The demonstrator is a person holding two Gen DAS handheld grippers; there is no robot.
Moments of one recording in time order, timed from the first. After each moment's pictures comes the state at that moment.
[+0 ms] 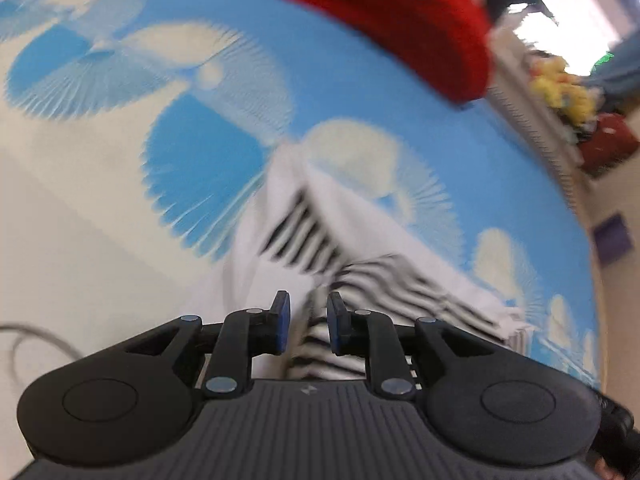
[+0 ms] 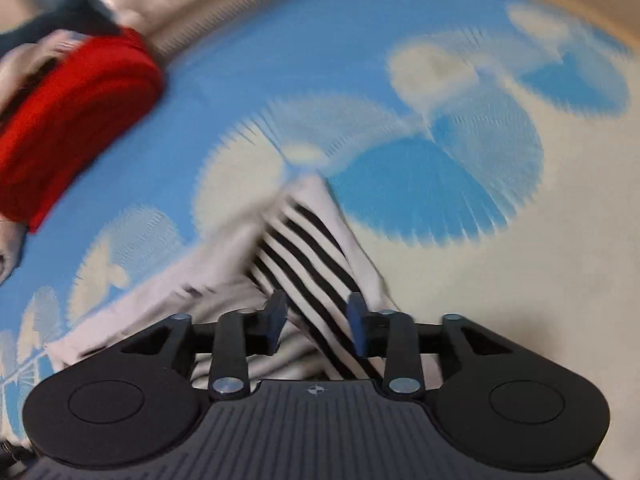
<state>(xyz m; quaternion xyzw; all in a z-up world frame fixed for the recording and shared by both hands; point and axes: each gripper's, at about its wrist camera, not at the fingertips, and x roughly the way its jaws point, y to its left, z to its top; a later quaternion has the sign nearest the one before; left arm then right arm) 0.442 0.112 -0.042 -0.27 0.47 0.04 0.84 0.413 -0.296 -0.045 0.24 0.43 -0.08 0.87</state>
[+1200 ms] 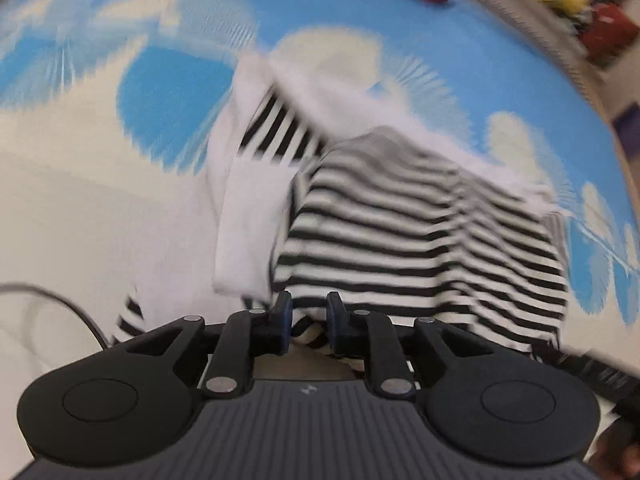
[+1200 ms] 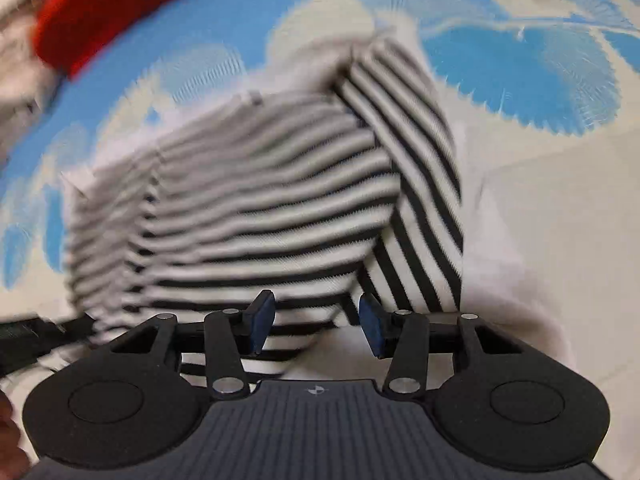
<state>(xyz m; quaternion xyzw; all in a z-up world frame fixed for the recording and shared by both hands) 0.413 0.054 -0.045 -0.14 0.54 0.02 0.83 0.368 -0.240 -0.052 0.17 0.52 0.03 0.83</state>
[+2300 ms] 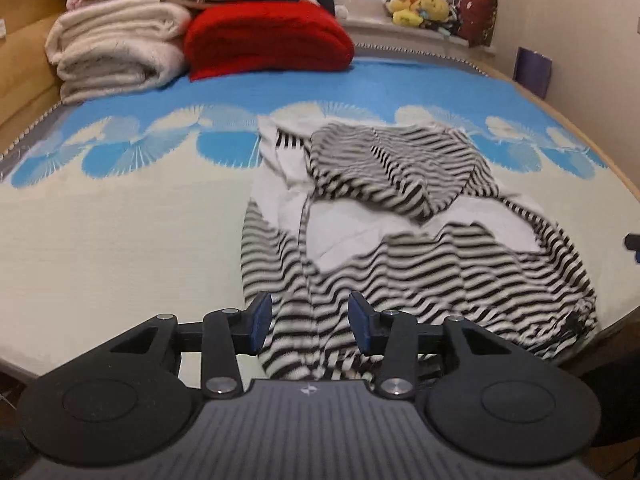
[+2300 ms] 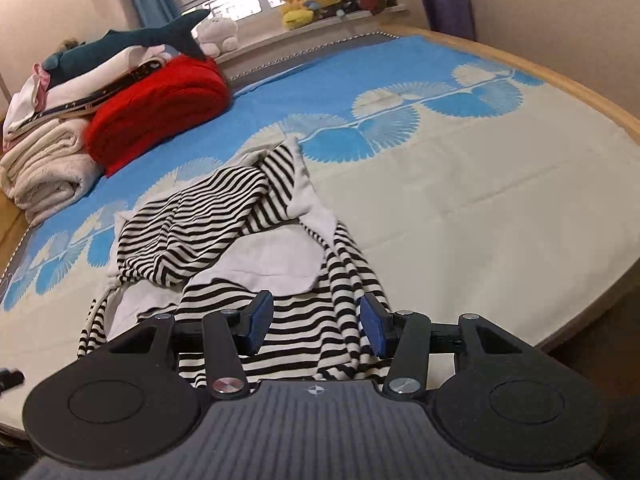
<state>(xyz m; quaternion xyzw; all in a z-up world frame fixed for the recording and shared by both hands) 0.077 0.077 0.009 0.01 0.39 -0.03 0.92 0.048 -0.325 -0.002 0.17 0.36 -0.05 0.92</state>
